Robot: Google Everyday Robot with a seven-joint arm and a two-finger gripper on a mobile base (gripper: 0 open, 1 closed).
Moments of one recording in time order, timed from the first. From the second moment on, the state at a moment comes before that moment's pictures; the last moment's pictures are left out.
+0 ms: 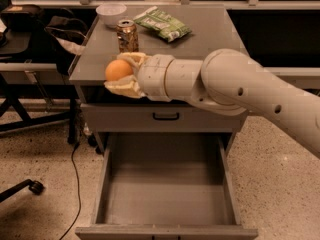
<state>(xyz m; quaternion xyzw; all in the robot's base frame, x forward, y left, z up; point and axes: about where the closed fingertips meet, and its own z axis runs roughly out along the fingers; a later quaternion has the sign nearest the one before) 0.564 0.089 0.923 -0.54 0.57 0.17 0.60</state>
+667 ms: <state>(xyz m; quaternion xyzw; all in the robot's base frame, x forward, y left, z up) 0.611 0.069 0.923 -0.55 0.57 0.15 0.59</state>
